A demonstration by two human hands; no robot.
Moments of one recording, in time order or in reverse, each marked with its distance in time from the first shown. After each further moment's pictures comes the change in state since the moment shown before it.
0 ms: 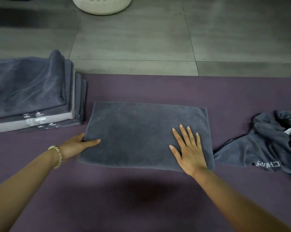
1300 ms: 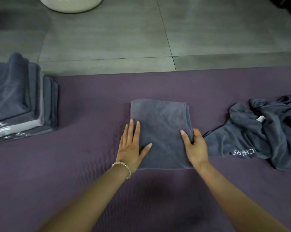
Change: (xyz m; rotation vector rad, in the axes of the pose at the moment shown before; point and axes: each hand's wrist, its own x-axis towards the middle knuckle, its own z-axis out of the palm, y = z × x) left_hand 0.022 0.033 0.212 0.699 0.238 0.643; right_hand -0.015 0.048 -0.034 0.915 0.303 0.543
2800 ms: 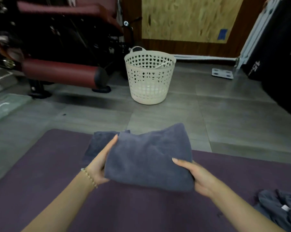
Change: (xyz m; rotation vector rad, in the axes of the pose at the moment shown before) left_hand -0.171 -0.015 -0.399 -1.678 0.021 -0.373; right_hand -0.162 -0.349 -0.017 0.602 -0.882 0.213
